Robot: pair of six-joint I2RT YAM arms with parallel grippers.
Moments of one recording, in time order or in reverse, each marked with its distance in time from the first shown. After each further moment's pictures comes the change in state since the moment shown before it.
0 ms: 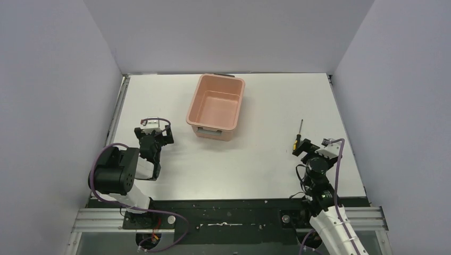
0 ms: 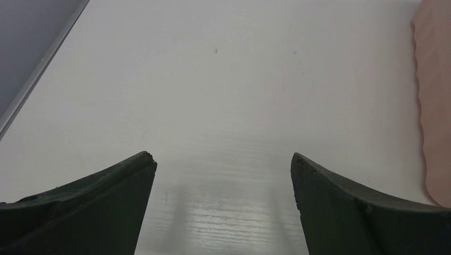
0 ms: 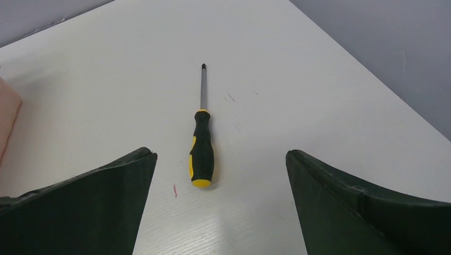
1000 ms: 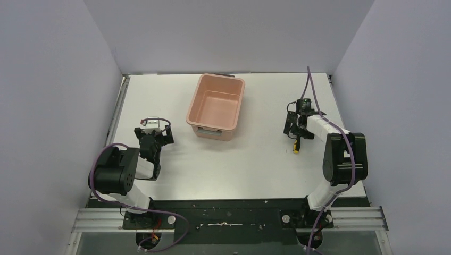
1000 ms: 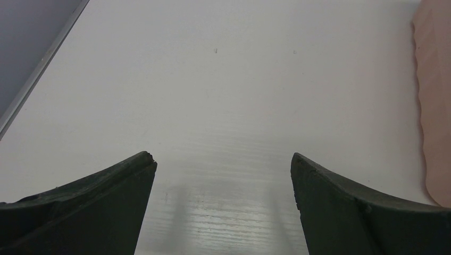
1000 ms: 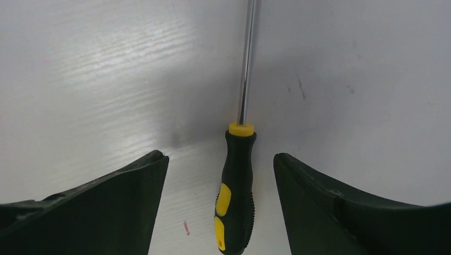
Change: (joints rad) left arm 0.000 0.000 0.000 0.000 0.000 0.000; right arm -0.205 1.362 0.905 -0.407 -0.391 -0.056
